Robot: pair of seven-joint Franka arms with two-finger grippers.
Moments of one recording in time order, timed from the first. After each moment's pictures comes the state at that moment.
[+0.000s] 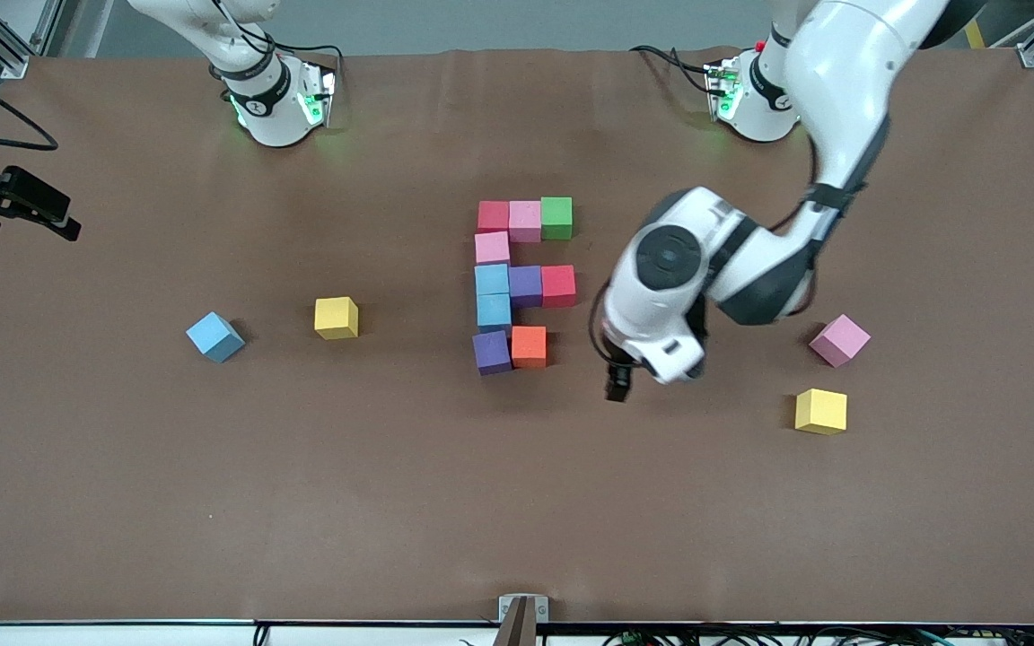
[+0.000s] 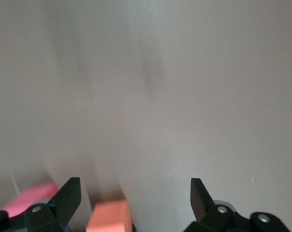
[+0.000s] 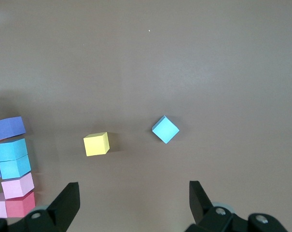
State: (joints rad) left arm -0.09 0.63 -0.53 -1.48 0.33 2.04 -2.03; right arm -0.08 0.00 0.07 -1.49 0.03 1.50 0.05
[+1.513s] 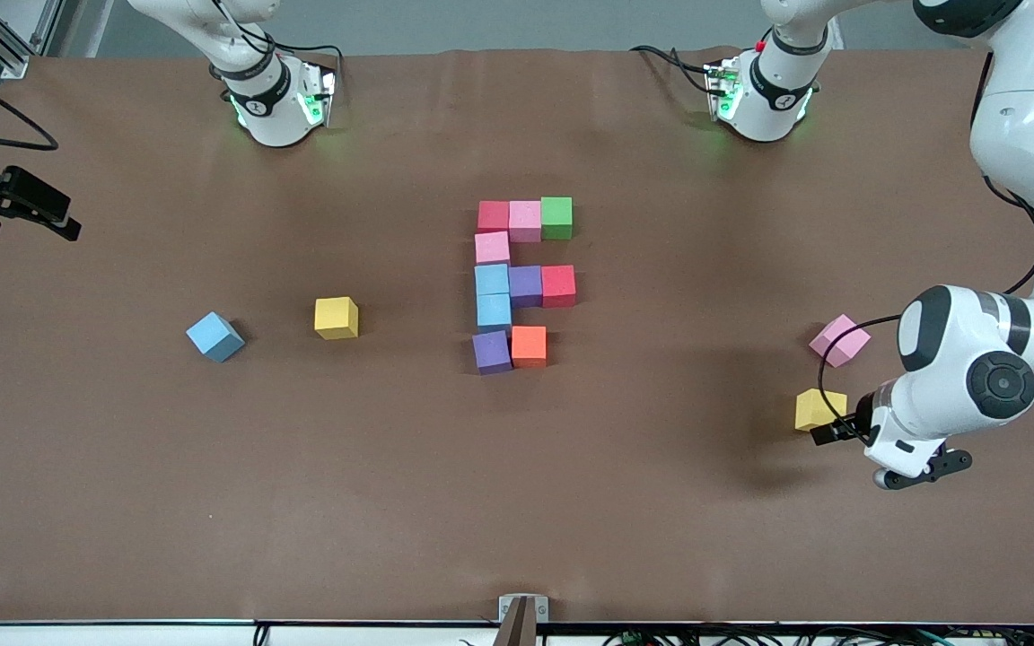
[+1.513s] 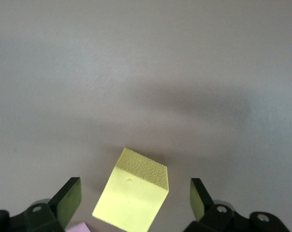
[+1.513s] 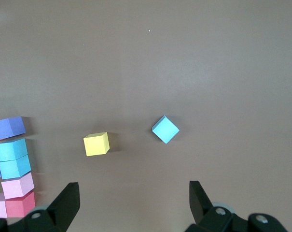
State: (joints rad) left arm 0.37 0.75 -0.50 -1.50 0.43 2.12 -0.43; right arm -0.08 0.00 0.07 -1.49 0.03 1.50 0.05
